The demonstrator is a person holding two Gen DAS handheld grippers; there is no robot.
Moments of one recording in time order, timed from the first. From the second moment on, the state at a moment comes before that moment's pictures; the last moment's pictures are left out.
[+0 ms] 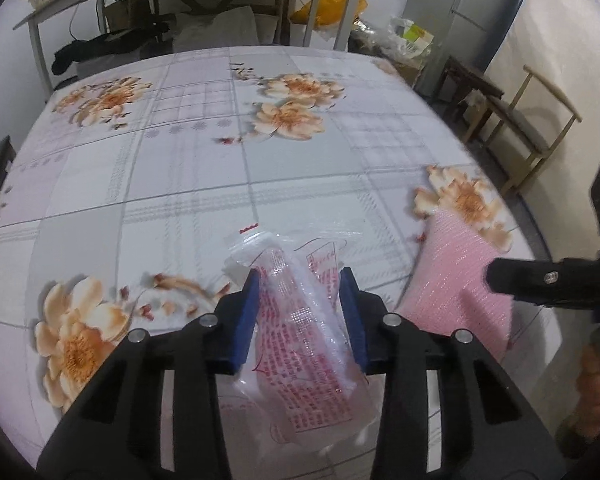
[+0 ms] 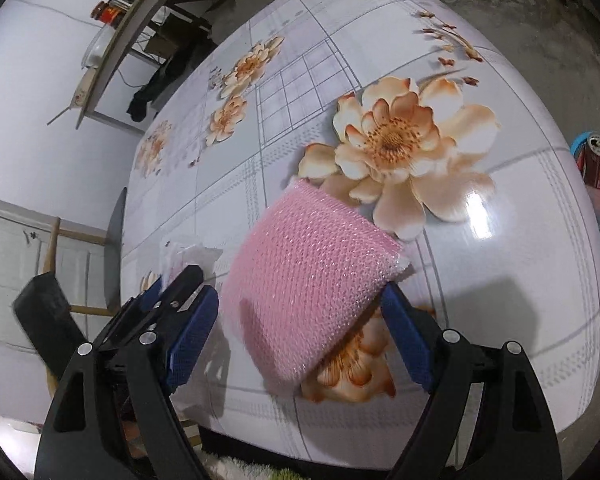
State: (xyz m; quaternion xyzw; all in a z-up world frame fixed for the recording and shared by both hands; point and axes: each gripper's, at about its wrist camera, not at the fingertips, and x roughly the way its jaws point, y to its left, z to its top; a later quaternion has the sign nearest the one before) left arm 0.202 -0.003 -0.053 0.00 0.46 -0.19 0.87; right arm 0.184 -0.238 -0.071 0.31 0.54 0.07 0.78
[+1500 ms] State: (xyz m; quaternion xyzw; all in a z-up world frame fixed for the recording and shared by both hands) left arm 0.184 0.012 -0.061 0.05 0.49 -0.15 0.86; right arm 0.203 -0.179 -0.063 0.13 0.53 0.01 0.84
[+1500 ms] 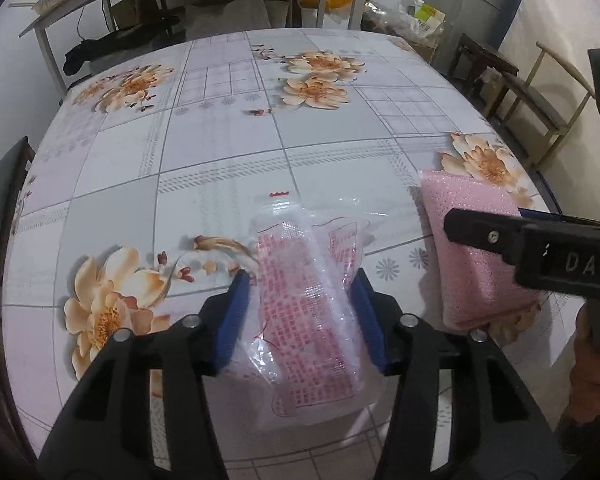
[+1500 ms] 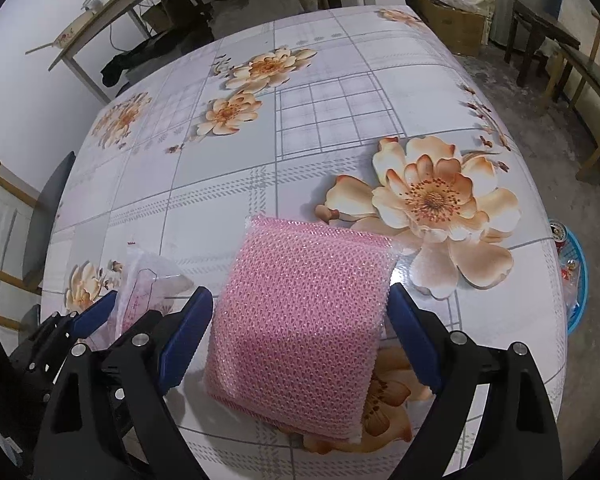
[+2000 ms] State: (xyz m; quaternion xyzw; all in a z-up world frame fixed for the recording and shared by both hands) left arm 0.183 0.015 -0.054 0.05 0.48 -0.13 0.87; right arm 0.195 -0.183 -0.064 0.14 0.52 0.02 0.84
